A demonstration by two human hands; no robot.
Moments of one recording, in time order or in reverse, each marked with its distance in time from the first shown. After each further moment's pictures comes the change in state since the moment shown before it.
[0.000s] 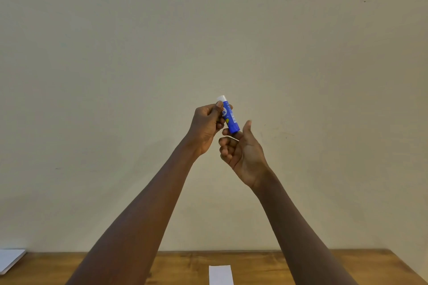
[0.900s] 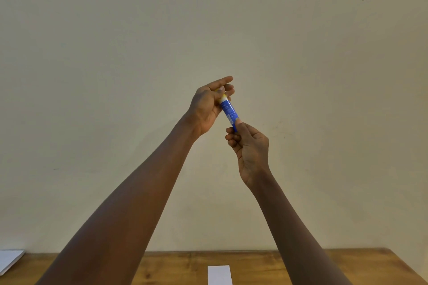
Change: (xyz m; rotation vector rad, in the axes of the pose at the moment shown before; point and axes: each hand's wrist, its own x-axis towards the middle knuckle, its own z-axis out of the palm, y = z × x) left_hand 0.027 0.026 0.007 -0.147 -0.142 0.000; right_hand -0.005 -0.004 0.008 -0.098 0.288 -0.337
